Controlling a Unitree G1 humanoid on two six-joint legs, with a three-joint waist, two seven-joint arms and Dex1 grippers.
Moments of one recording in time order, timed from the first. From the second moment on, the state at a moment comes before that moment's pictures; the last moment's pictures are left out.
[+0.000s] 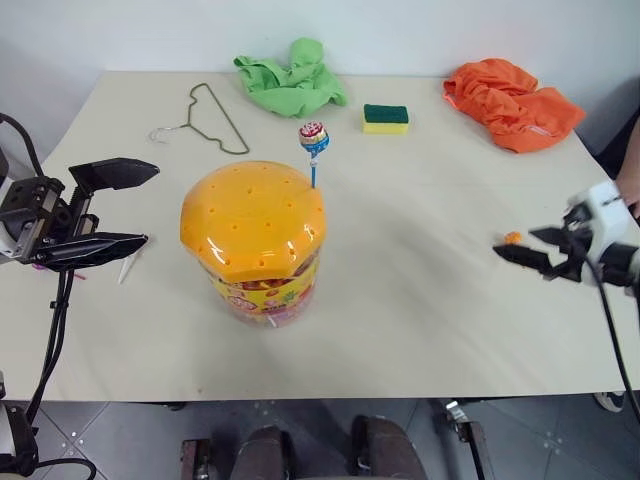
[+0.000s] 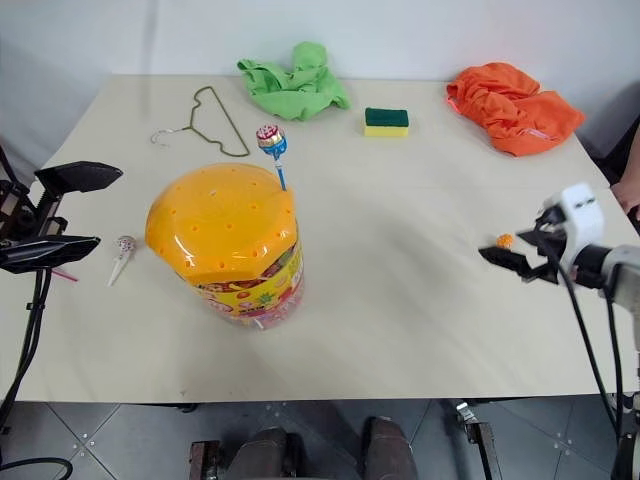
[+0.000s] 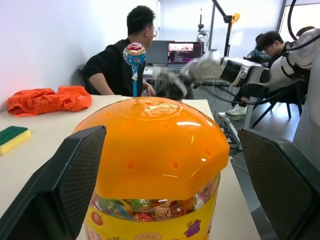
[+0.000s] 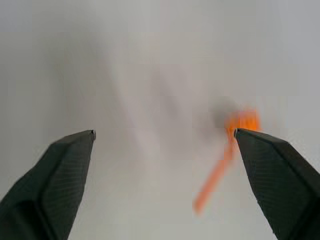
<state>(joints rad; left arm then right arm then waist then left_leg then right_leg) -0.53 1.02 0.36 0.17 -0.97 0.43 -1.50 -0.43 -0.98 -0.37 -0.07 0.59 0.94 0.86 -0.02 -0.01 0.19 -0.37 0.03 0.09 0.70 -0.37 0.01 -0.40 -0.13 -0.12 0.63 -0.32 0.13</state>
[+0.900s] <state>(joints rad) -0.42 1.00 0.47 0.05 -0.96 0.45 -1.50 -1.04 -0.51 0.04 -0.03 0.74 0.76 1.07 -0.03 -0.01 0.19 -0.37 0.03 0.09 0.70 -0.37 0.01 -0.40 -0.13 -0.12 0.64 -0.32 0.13</state>
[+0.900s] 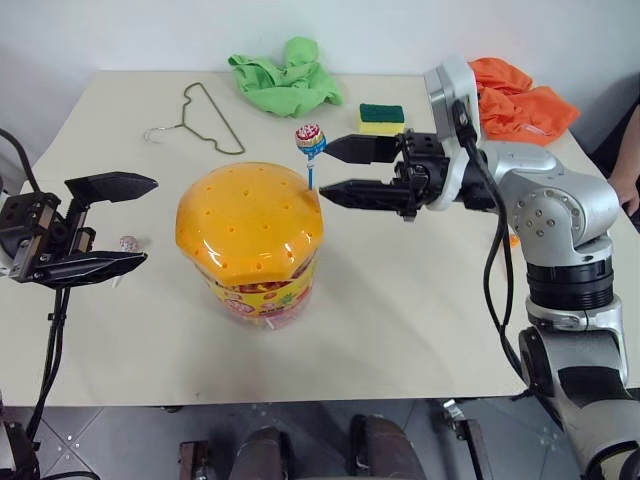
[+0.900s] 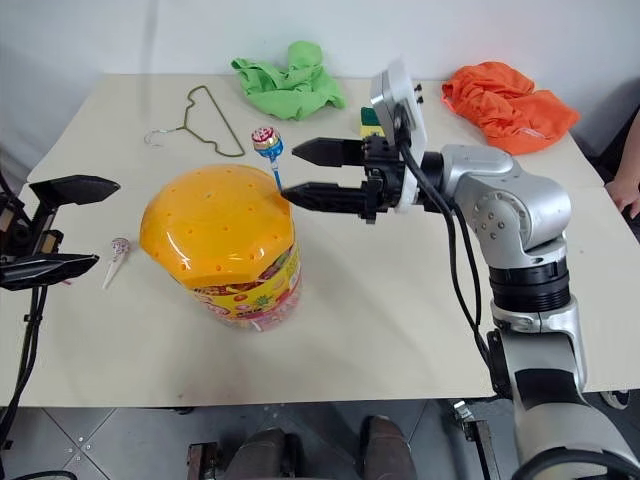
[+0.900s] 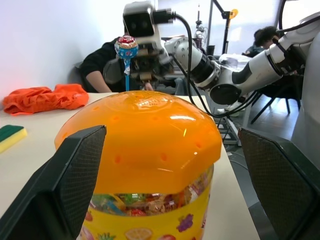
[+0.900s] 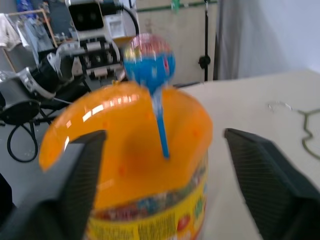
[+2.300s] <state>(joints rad) -0.50 1.04 0.45 0.17 -0.92 0.47 -1.50 -0.74 -1.03 -0.06 0.01 0.53 1.10 0.82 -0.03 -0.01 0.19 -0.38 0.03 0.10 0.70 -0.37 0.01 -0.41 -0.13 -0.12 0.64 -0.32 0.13</state>
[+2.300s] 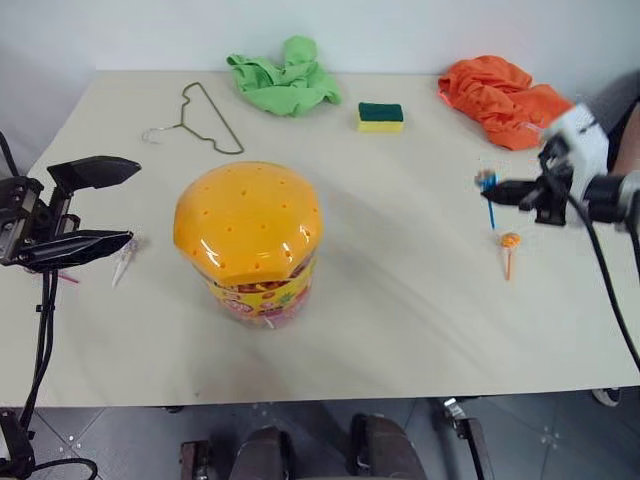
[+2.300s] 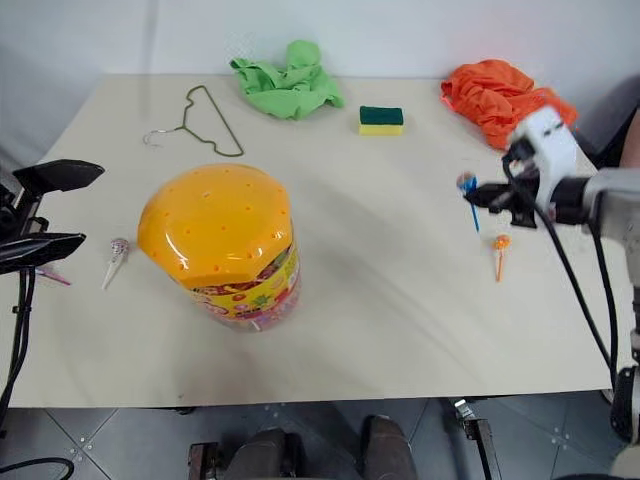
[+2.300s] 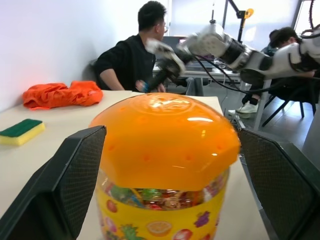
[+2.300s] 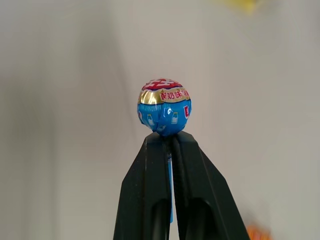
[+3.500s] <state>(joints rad) -0.23 1.12 0.61 0.21 -0.88 0.44 -1.50 -0.57 -0.89 -0.07 -0.01 0.47 1.09 0.76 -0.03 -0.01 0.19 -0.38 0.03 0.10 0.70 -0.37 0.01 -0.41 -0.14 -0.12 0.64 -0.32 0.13</state>
